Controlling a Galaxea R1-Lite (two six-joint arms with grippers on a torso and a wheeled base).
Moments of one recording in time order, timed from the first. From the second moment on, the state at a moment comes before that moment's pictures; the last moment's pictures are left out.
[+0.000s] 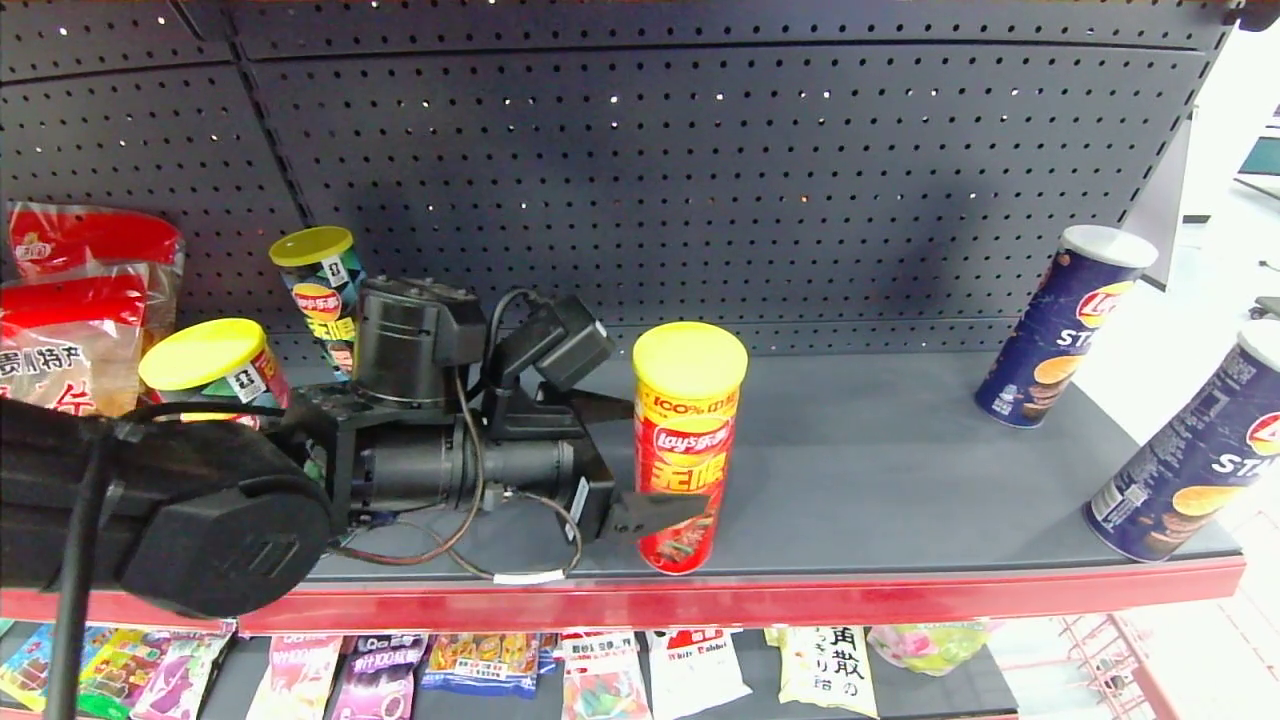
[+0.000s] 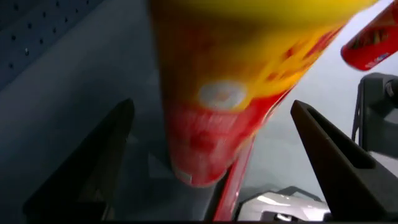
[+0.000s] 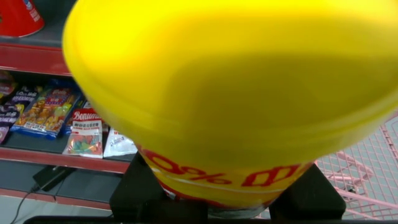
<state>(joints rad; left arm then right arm) -0.61 1.78 -0.87 -0.53 -0.51 0.19 0.22 0.10 -0.05 0.05 -0.11 -0.05</state>
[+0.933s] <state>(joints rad) -0.56 1.19 -0.35 -0.50 -0.28 0.14 0.22 0.26 -0.19 0.05 -0.04 -0.05</state>
